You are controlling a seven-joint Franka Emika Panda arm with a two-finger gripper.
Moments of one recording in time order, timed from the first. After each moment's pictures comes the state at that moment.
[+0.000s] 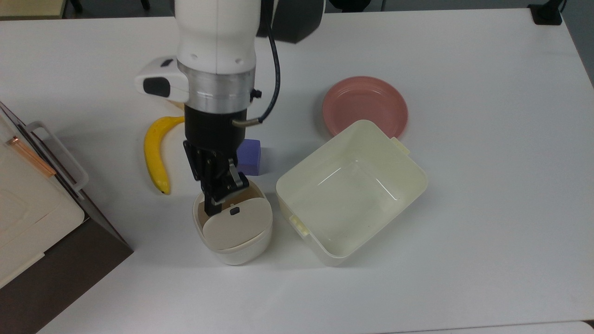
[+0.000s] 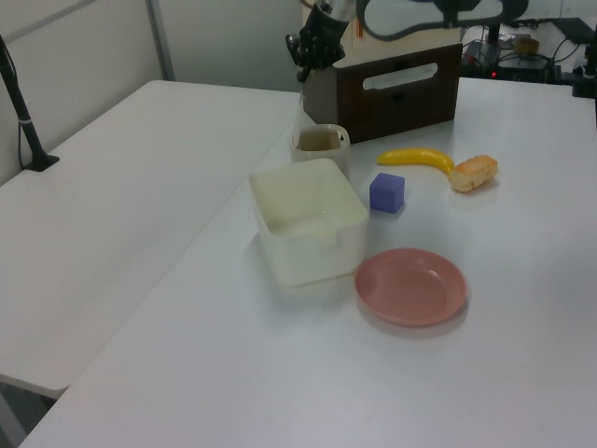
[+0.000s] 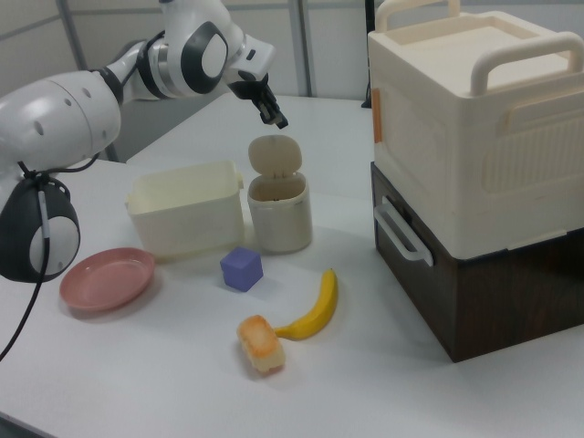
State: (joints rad) arm -0.04 0.67 0.08 -0.96 -0.23 2.17 1.01
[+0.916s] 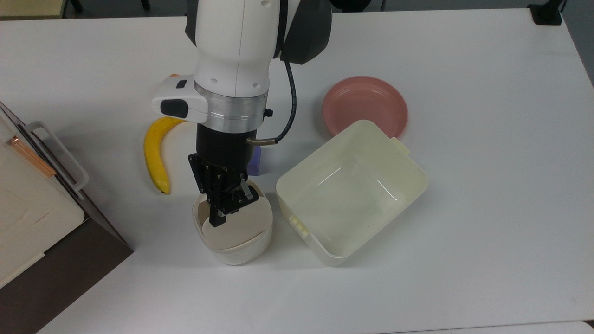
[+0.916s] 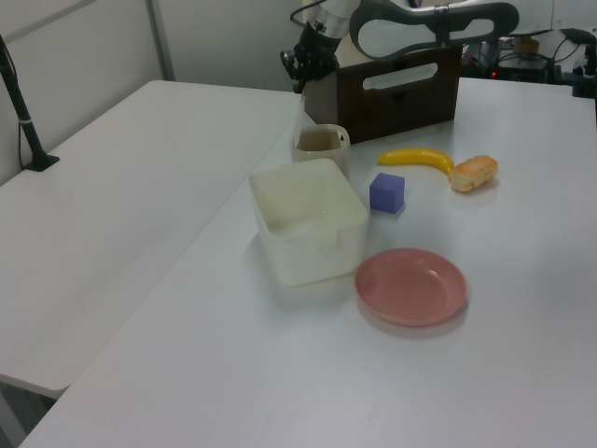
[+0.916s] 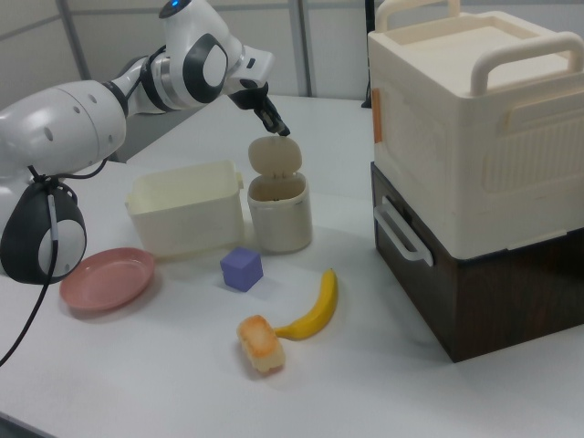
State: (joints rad) arm -0.02 0.71 0.08 -0.95 -0.30 2.18 0.96
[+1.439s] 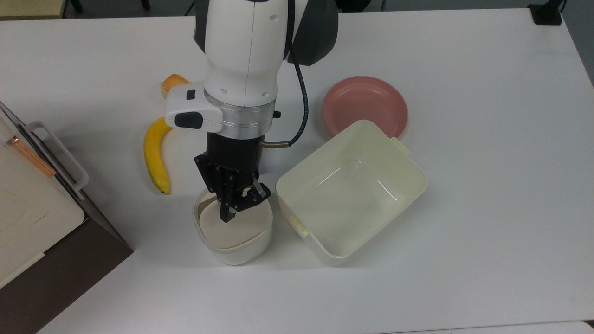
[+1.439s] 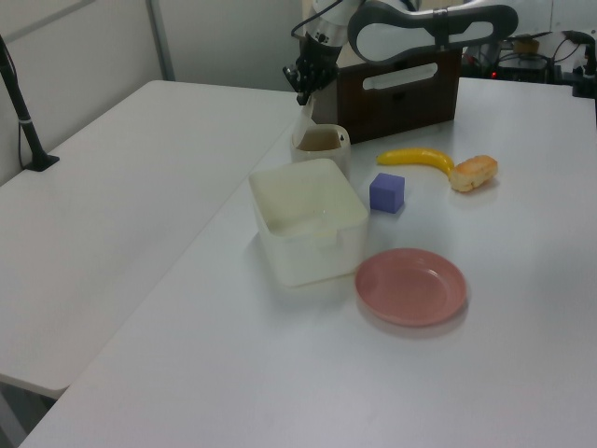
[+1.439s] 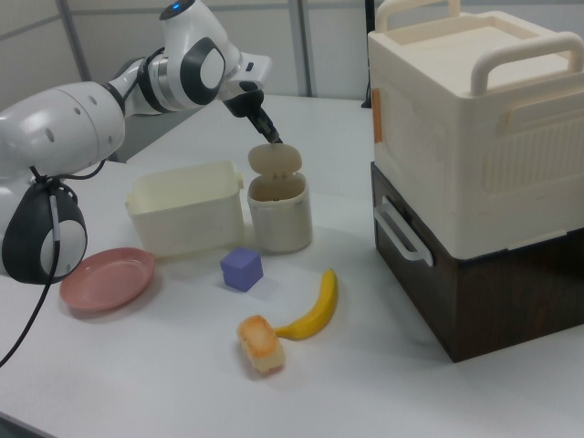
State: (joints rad) arm -0.02 0.72 0.10 -0.95 -0.30 2.10 0.82
